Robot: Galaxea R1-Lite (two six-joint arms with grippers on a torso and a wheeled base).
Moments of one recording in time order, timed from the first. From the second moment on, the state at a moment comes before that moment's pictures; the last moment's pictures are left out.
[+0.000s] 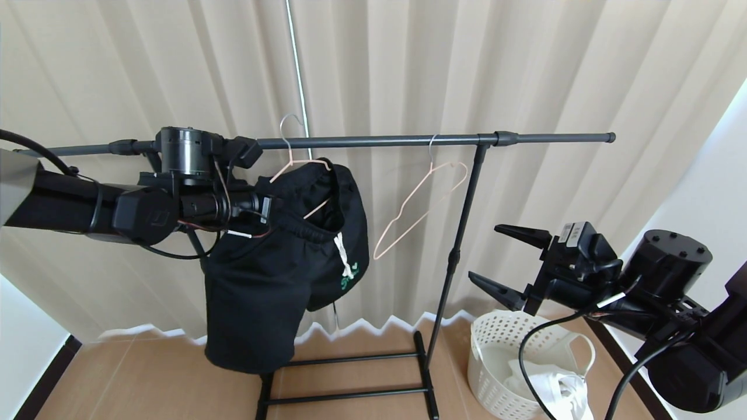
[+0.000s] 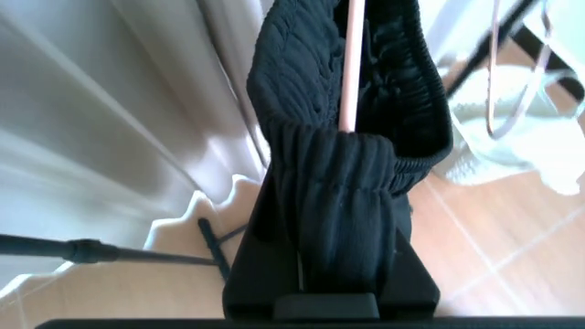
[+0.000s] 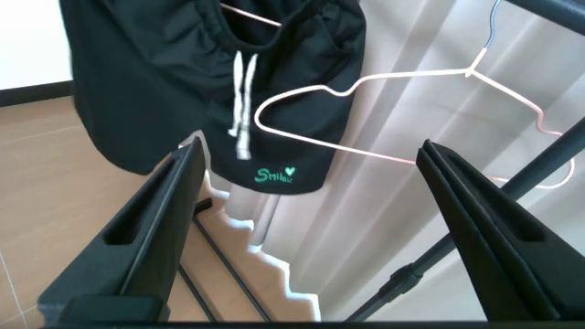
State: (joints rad) left arm -0.16 2.01 -1.34 -0.25 -0.19 0.17; right arm 0.21 1.98 -0.46 -1.52 0.67 -0.30
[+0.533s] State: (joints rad) left arm -0.18 2.19 -1.56 -0.25 -0.18 0.05; right arm 0.21 1.97 -0.46 -1.52 0.67 -0.30
